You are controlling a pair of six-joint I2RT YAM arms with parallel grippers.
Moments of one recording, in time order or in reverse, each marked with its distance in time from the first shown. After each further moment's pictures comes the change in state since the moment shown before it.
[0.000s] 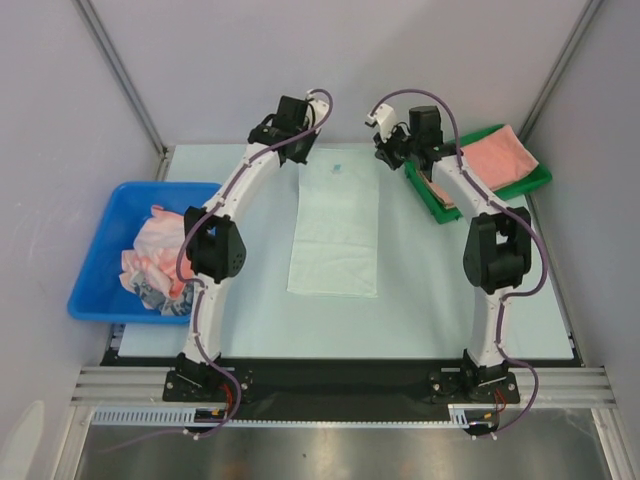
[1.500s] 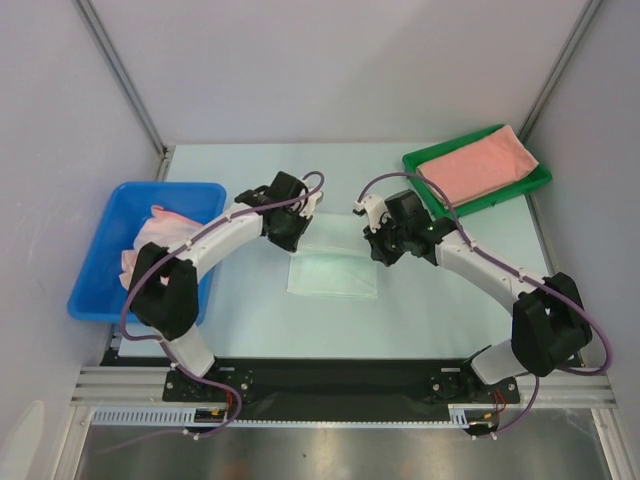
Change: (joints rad) left arm -0.123 -0.579 -1.024 0.021 0.151 -0.174; right arm 0.302 -0.573 -0.784 -0.171 0.205 0.331
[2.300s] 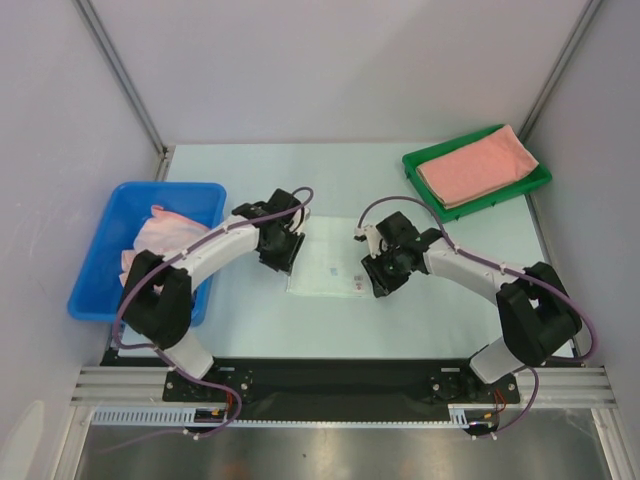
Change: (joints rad) left arm -0.021 -0.060 -0.140 -0.064 -0.041 -0.173; right arm 0.051 0.058 -0.100 -0.121 -0.006 0.158
